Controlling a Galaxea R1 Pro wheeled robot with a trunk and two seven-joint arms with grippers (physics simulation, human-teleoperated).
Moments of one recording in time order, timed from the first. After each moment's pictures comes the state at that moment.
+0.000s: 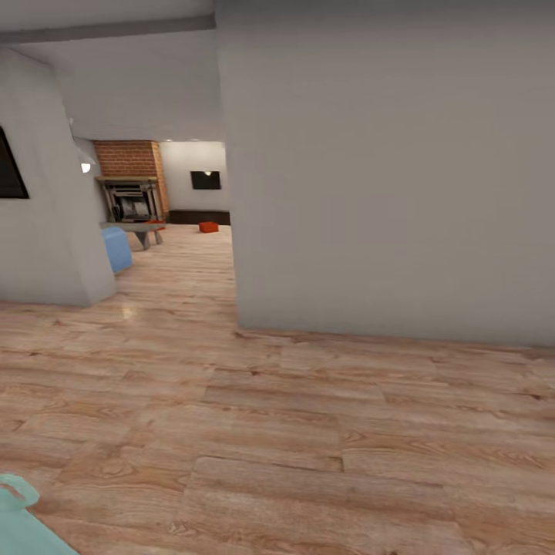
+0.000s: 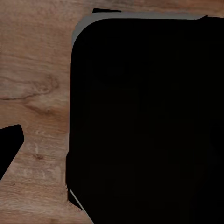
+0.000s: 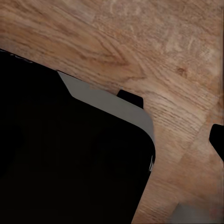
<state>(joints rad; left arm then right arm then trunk) 0.00 0.01 0.04 -0.02 0.04 -0.06 -0.01 -0.11 0.05 0.56 0.03 -0.18 -0.17 -0.06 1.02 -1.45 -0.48</state>
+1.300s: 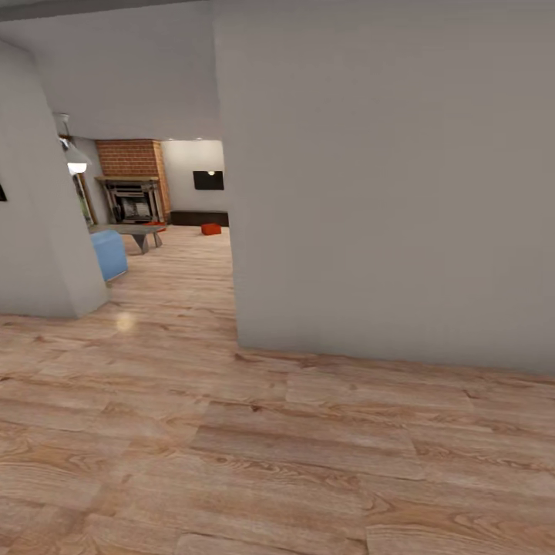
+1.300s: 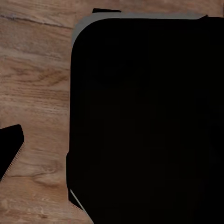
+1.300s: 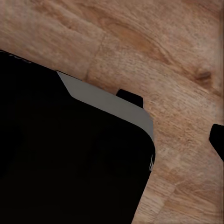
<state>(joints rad) 0.00 0.01 0.04 -0.02 0.04 -0.06 -0.01 -0.11 0.05 0.56 0.03 -0.19 -0.17 -0.06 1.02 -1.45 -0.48</state>
